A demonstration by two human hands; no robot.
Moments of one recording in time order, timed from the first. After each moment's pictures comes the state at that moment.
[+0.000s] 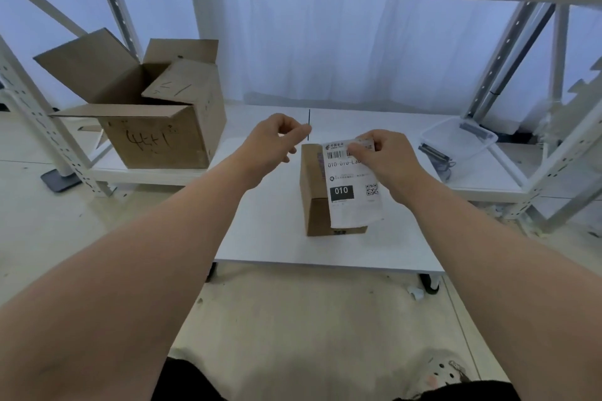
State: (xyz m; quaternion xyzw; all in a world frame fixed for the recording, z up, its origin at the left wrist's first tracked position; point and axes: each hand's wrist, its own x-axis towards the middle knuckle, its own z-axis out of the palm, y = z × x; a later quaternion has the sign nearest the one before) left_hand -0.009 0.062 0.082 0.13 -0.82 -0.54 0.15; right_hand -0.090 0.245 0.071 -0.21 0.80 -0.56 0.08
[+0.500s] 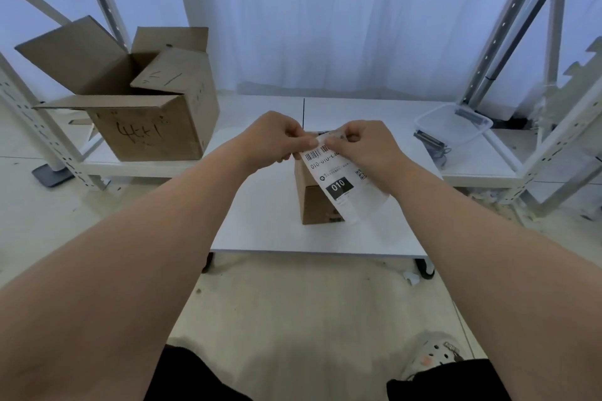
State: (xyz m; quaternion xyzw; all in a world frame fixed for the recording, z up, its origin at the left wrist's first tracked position) left_hand -0.008 0.071 0.088 0.09 -0.89 -0.44 0.05; right_hand -0.075 0.237 0.074 -0.24 0.81 -0.53 0.10
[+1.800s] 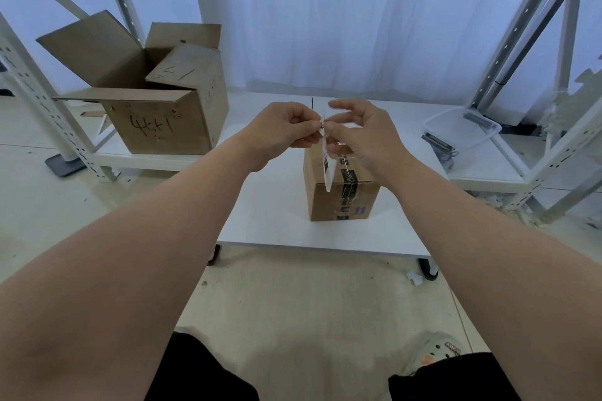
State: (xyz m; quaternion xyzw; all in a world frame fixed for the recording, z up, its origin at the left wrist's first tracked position) left_hand 0.001 0.064 0.089 0.04 -0.80 -0.60 0.09; right_hand -0.061 0.219 0.086 -0.26 0.73 -0.62 0.11
